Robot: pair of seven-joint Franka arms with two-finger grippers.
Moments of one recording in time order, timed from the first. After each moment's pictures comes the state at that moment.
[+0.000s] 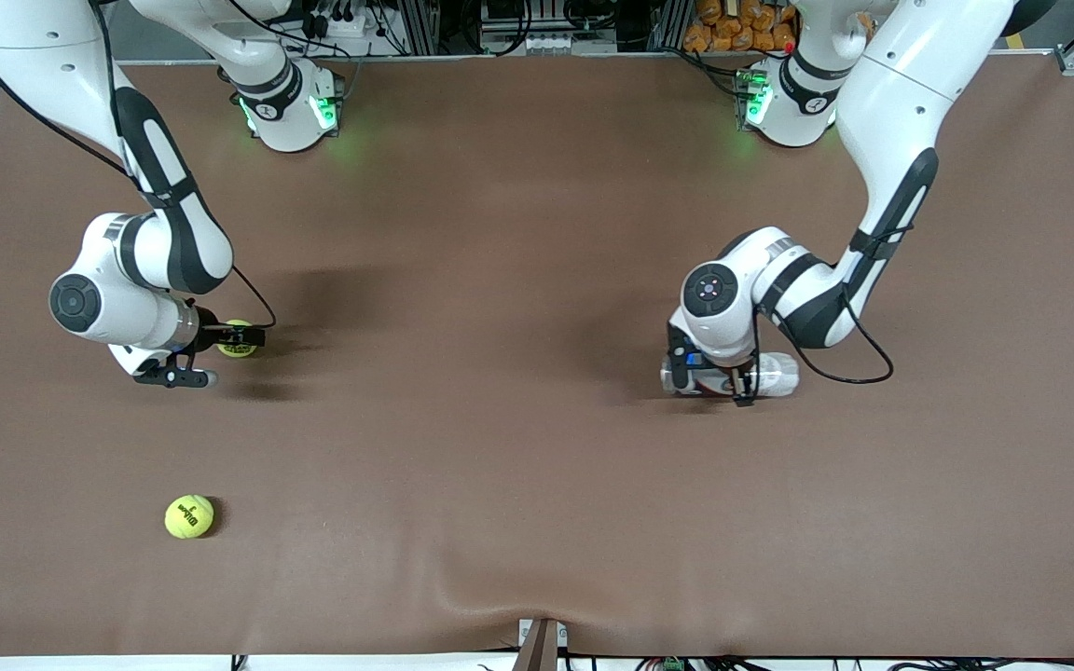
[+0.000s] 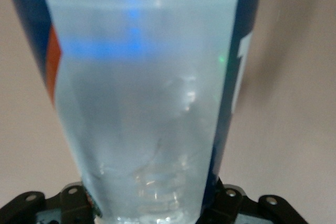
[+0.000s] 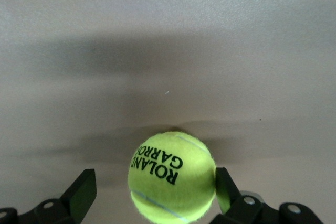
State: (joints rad) left arm -0.11 0.60 -0.40 -1.84 0.71 2.18 0.59; right arm 0.03 0.37 -0.09 -2.18 0.11 2.34 -0.05
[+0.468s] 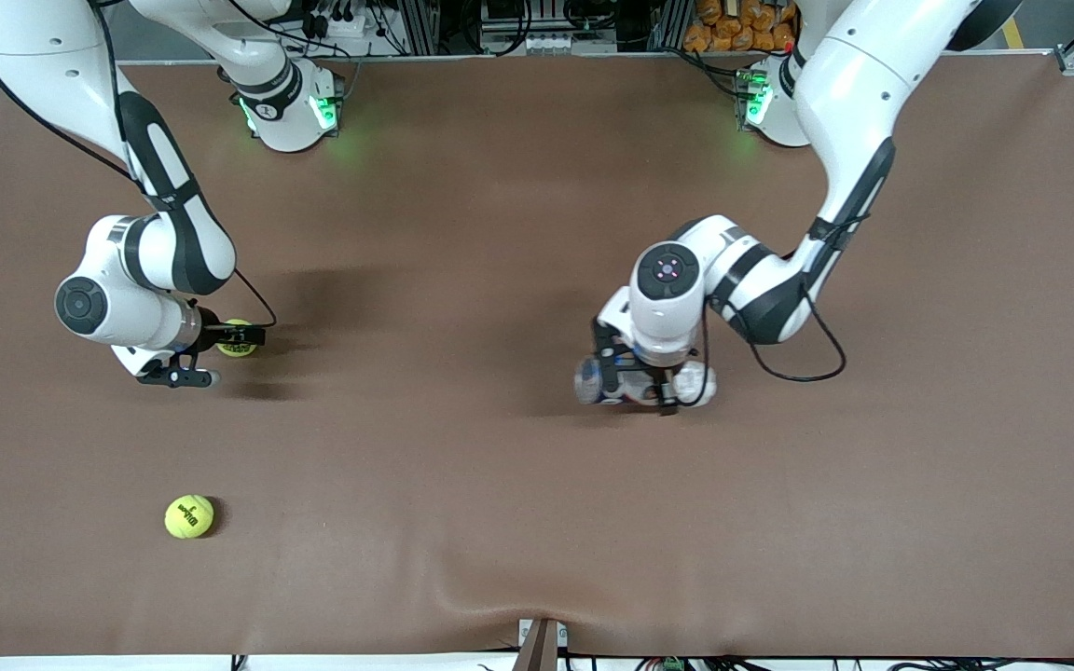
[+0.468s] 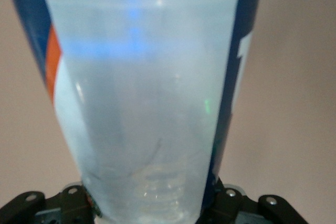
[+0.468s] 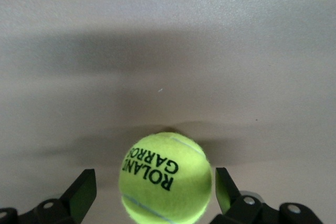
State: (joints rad) left arm -0.25 0.67 -0.41 -1.62 0.51 2.31 0.51; right arm 0.03 0.38 -0.09 -2.19 0.07 2.34 -0.05
